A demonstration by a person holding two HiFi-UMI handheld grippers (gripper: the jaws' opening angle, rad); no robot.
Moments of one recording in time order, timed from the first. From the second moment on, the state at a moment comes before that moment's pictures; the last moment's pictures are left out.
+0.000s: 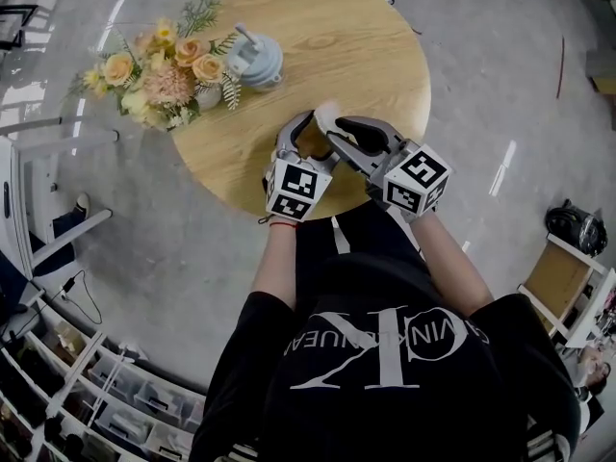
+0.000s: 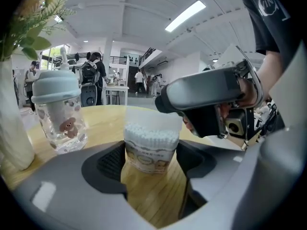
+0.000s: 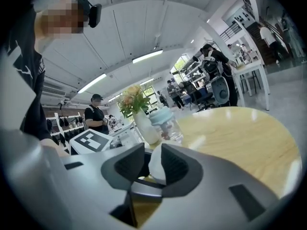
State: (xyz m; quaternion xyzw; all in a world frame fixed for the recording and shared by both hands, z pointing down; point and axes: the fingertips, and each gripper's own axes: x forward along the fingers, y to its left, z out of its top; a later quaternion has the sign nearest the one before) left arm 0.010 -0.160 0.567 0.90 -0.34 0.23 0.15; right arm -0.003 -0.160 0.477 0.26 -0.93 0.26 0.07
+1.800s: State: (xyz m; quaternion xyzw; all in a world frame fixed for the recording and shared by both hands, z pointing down) left arm 0.001 -0.158 0.553 0.91 -0.35 0.20 0.15; right arm -0.023 -0.162 0.495 0.25 -0.93 0.13 0.22
